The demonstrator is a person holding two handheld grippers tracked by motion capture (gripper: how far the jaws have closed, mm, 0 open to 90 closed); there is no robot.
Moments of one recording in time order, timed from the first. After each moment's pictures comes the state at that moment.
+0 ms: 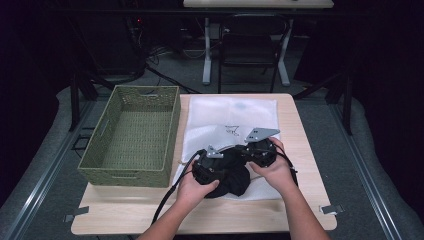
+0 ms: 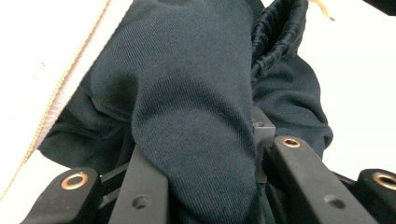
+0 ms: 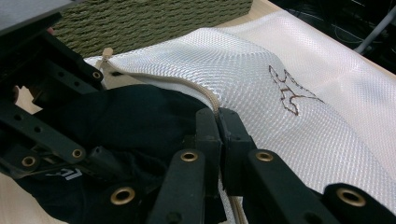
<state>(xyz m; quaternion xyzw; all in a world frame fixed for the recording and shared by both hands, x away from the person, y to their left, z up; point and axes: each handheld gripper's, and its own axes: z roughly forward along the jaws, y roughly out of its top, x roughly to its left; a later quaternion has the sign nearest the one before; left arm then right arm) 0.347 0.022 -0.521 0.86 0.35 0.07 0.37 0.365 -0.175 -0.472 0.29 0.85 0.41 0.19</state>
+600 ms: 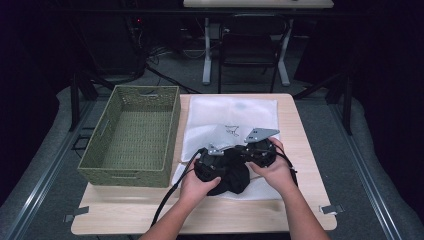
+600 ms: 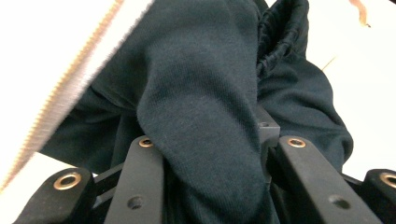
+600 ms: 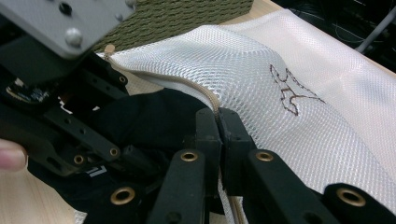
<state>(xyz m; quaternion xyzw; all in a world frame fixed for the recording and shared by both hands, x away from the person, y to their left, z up) 0.359 0.016 -0.537 0.85 0.36 0.08 0.36 0.365 -0.175 -0.473 0.29 0.85 0.41 0.19</state>
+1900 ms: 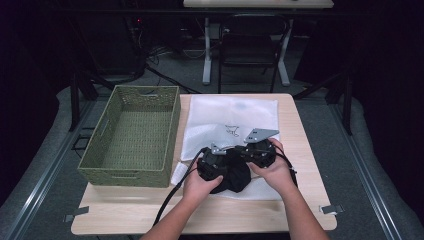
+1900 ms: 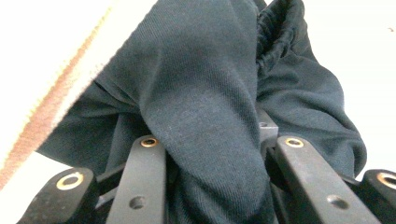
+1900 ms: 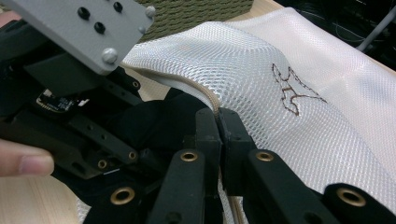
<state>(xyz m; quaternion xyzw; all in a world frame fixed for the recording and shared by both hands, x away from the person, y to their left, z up) 0.364 0.009 -0.542 0.85 0.37 0.09 0.36 0.365 -0.174 -0.475 0.29 0.85 0.41 0.19</state>
